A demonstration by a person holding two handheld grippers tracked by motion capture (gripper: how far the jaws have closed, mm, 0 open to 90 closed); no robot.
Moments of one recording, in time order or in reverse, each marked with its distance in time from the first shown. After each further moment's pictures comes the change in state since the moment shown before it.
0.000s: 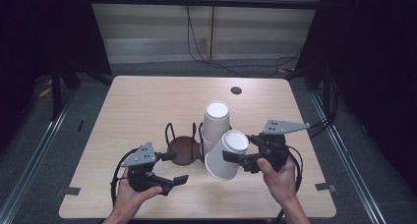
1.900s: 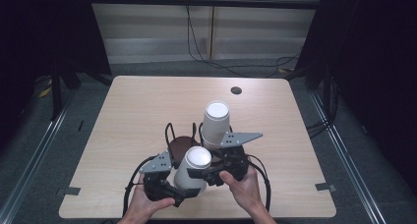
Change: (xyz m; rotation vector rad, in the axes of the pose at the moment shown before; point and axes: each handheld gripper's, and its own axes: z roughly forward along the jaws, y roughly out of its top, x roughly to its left) left arm -0.010 -0.020 0.036 0.037 -0.095 -0.011; right arm 0.027 -0.022 0.078 0.070 0.166 -0.008
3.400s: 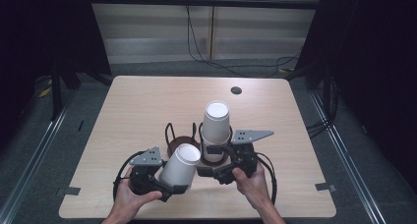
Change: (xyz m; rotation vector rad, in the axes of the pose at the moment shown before) left arm 0.010 0.012 -0.032 0.156 0.024 -0.032; right arm -0.013 -0.003 -0.018 -0.051 0.037 0.028
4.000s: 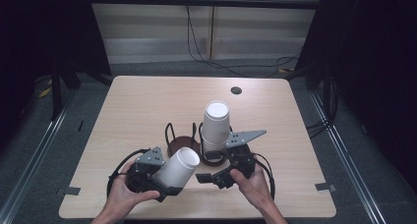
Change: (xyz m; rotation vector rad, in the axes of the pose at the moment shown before) left arm 0.000 0.008 -0.004 0.183 0.048 0.064; right arm 0.002 0.000 0.005 0.143 0.016 -0.027
